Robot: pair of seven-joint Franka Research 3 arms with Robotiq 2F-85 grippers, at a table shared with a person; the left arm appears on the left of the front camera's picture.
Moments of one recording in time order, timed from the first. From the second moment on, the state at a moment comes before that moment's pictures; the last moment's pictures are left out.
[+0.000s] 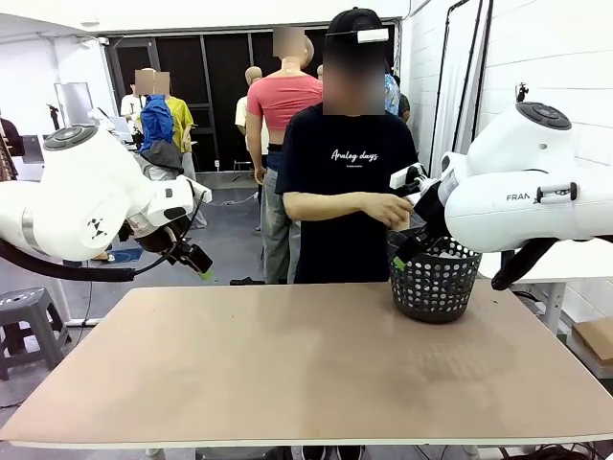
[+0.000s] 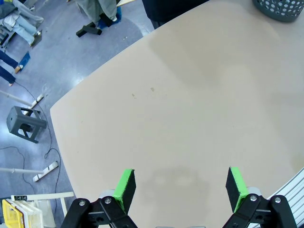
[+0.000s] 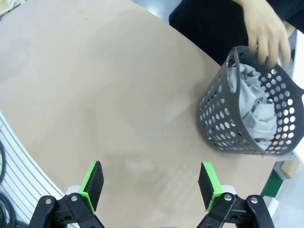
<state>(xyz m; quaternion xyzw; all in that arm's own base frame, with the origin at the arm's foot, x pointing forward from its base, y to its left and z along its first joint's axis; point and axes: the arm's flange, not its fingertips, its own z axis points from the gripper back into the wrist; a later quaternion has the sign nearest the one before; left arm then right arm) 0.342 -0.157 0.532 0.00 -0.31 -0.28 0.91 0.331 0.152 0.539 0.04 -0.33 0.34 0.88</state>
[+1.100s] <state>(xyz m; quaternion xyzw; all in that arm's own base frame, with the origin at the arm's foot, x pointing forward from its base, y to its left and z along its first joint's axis) 0.342 -0.157 0.532 0.00 -0.31 -0.28 0.91 0.331 0.152 0.539 0.04 -0.33 0.34 0.88</state>
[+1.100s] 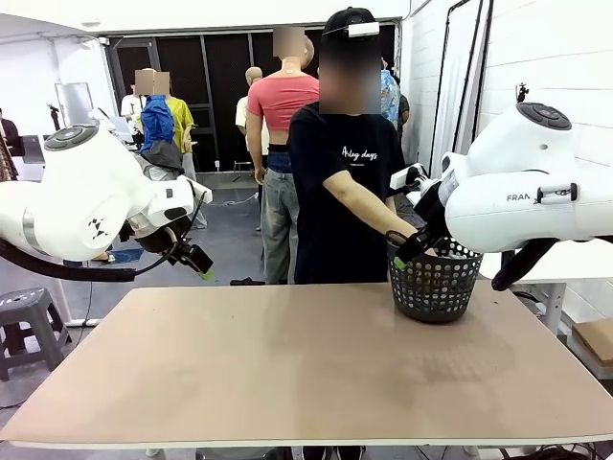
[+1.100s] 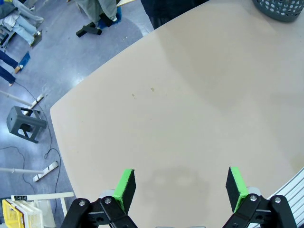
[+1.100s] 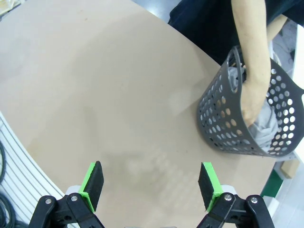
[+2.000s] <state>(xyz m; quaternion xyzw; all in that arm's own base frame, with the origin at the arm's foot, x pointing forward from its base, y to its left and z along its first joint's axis) 0.342 -0.157 0.532 0.00 -0.31 -0.28 0.91 0.331 0.152 0.539 0.04 -0.33 0.34 0.88</state>
